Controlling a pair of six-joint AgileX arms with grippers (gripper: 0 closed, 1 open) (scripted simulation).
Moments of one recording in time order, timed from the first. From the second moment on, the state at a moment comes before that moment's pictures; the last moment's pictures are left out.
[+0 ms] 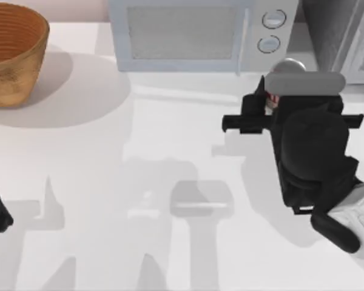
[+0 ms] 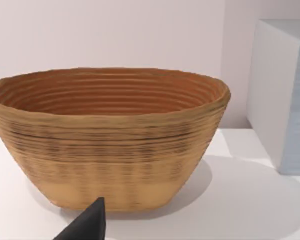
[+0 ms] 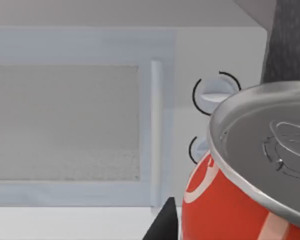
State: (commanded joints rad) left arm 0.00 0.00 0.00 0.00 0.00 0.00; right arm 0.72 1.72 0.64 0.94 0.75 0.11
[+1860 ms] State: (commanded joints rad) left arm 0.00 0.00 0.00 0.00 0.00 0.00; right arm 0.05 0.09 0.04 0.06 0.05 0.01
